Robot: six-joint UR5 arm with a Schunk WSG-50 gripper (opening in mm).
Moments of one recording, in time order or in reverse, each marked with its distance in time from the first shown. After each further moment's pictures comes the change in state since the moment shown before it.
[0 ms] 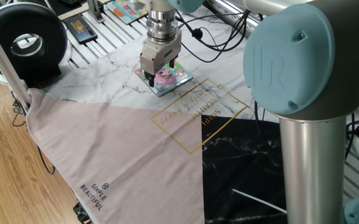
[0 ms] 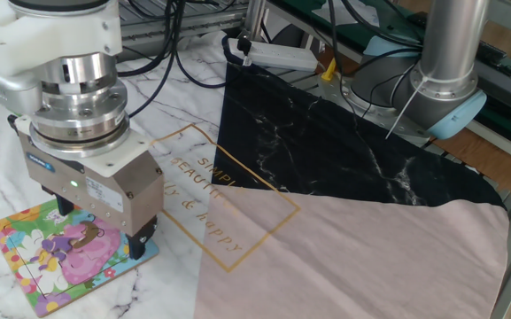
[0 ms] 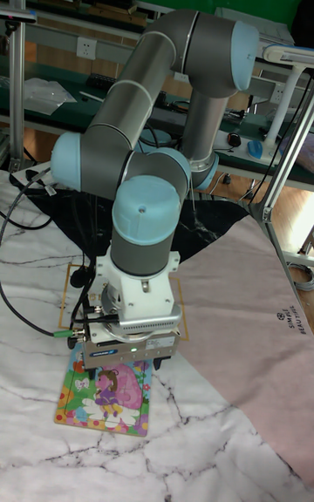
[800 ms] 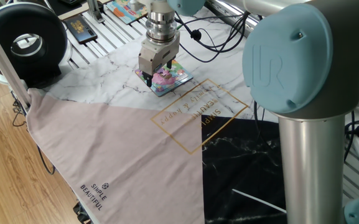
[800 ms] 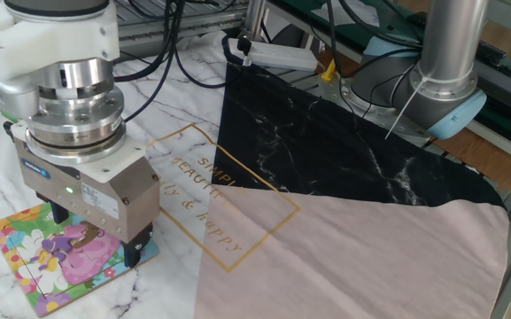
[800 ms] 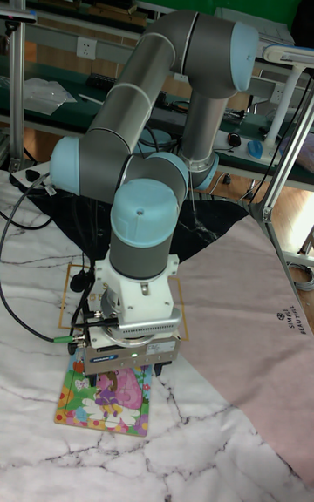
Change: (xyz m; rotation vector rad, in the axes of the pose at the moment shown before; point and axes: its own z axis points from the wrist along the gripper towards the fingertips) arm -0.009 0.000 0.004 -0.003 -0.021 -0.003
